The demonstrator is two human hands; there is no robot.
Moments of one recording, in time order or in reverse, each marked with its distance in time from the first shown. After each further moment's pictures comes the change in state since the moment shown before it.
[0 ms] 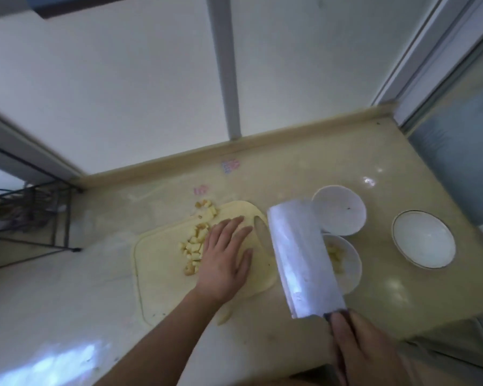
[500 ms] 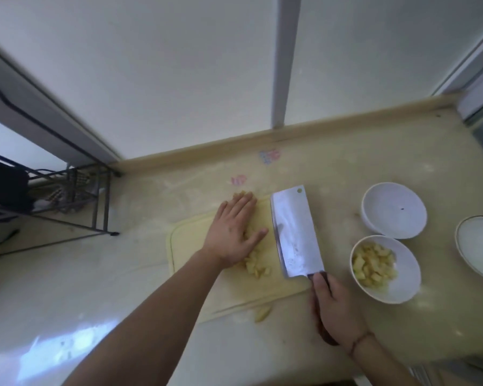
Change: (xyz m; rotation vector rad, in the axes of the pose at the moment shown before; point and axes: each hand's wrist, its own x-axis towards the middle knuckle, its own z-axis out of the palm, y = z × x) left_hand 0.026 -0.087 -0.023 0.060 -0.322 -0.153; right_hand -0.134 -0.228 -0.084 0.027 -0.117 0.066
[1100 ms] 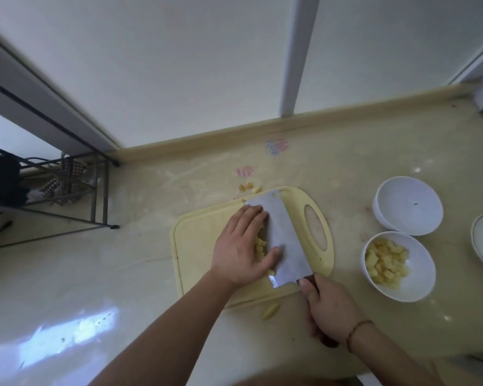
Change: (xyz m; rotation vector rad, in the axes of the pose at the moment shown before) left_hand -0.037 0.010 0.029 -0.094 0.287 0.079; right_hand -0.004 -0.024 0.012 -0.244 -0.262 0.069
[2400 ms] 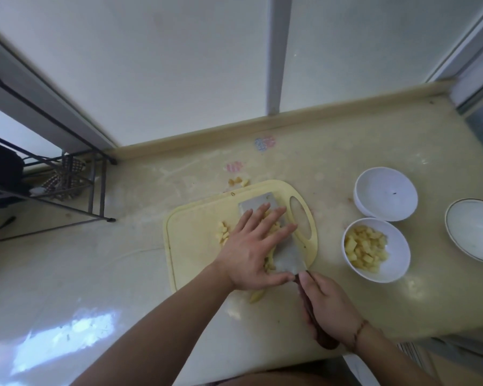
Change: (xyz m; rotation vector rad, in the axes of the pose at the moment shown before) left_hand -0.001 0.047 -0.017 0.139 -0.364 0.278; right_hand -0.033 0.016 -0.011 0.326 -0.036 -0.105
